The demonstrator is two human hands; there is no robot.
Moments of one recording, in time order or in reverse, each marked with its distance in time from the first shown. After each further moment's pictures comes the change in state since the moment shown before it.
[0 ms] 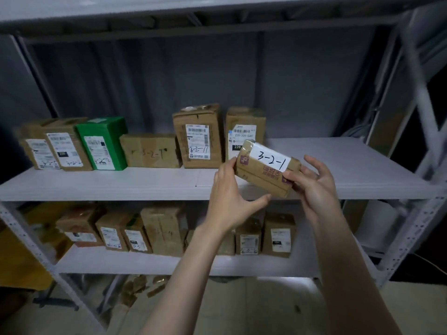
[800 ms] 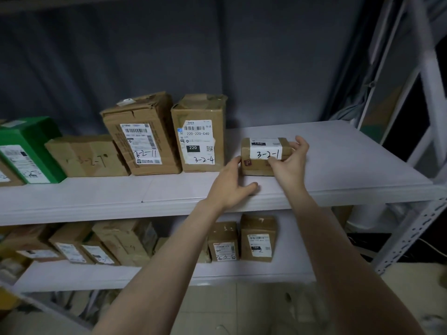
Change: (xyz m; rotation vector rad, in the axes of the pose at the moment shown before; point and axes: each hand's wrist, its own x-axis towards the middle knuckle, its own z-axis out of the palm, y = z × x) left_hand 0.135 -0.054 0.160 0.072 -0.288 -0.072; right_hand 0.206 0.058 -0.059 -0.460 0.163 -0.203
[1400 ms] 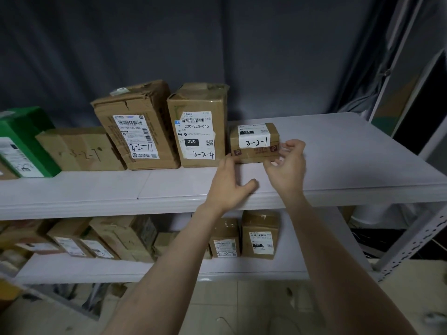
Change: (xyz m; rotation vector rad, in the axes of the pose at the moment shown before) left_hand 0.005 -0.024 0.018 -0.011 0.121 -0.045; right_hand 0.008 0.035 0.019 -0.274 0.051 -0.133
